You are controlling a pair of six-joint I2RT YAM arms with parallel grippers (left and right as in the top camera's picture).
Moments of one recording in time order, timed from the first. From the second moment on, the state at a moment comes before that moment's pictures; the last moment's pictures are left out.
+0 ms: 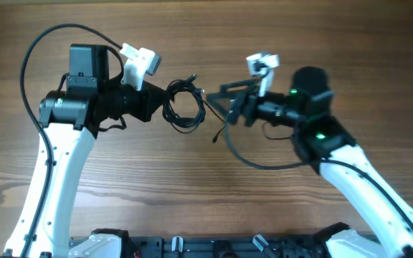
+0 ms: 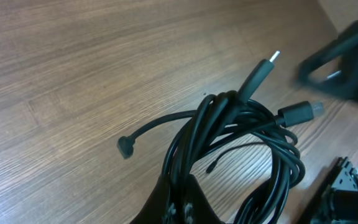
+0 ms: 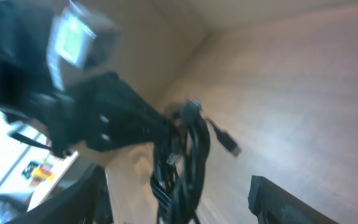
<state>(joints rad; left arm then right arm) -0.09 1.37 1.28 -0.89 0.63 0.18 0.41 1.32 0.86 0.18 -0.76 0.58</state>
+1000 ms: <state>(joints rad) -0.37 1.37 1.28 -0.75 0.30 -0.31 0.58 1.47 0.86 0.26 -0.40 0.92</state>
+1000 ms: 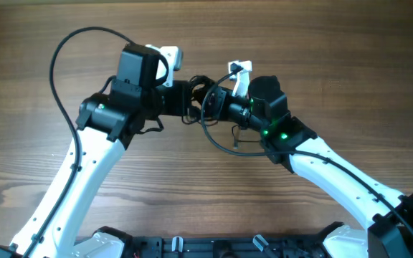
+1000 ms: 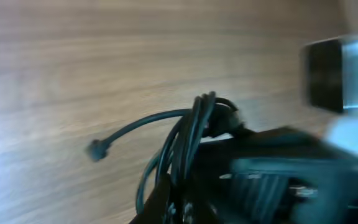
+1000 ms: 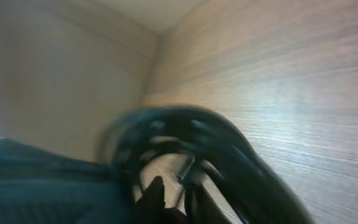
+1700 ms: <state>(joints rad) -0.18 1.37 1.28 -0.74 0.30 -0.49 0.50 1.51 0.86 0.08 -0.41 1.53</state>
